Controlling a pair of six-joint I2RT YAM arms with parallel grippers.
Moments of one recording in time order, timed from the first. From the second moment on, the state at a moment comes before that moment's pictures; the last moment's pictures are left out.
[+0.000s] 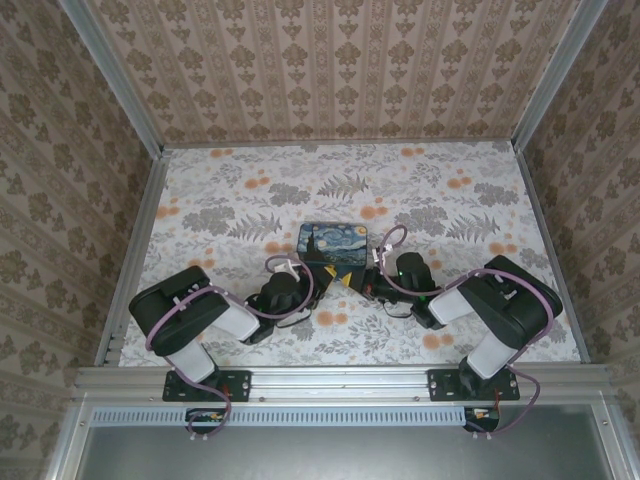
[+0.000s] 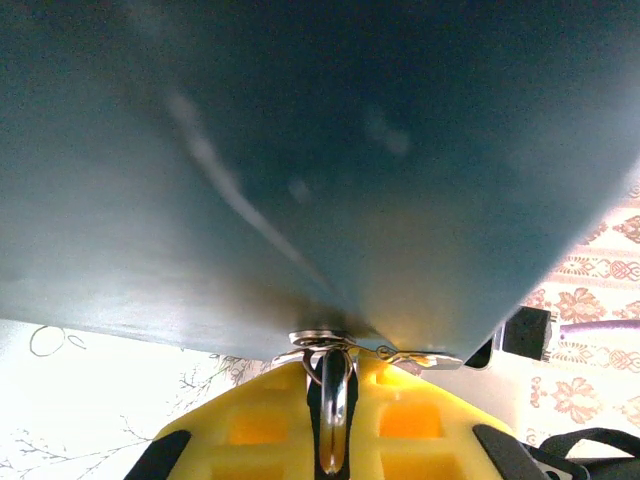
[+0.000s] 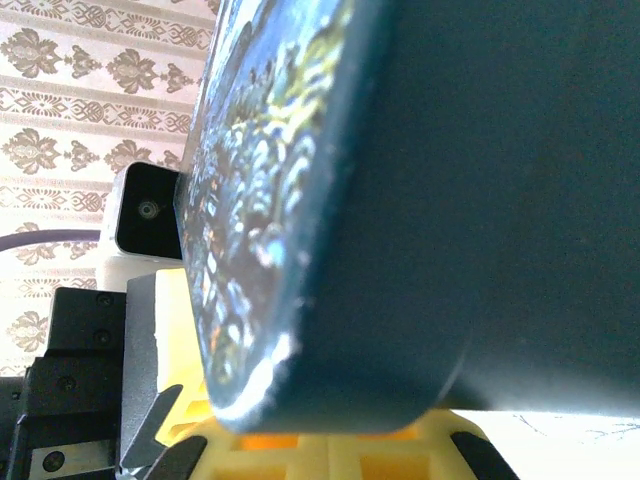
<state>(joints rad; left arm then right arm) -0.96 1.64 0.30 1.06 0.00 -1.54 0.57 1.64 0.31 0.97 -0.53 1.12</state>
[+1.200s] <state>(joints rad) -1.01 1.56 0.29 1.06 -0.10 -1.53 0.54 1.74 0.34 1.19 -0.63 1.42</state>
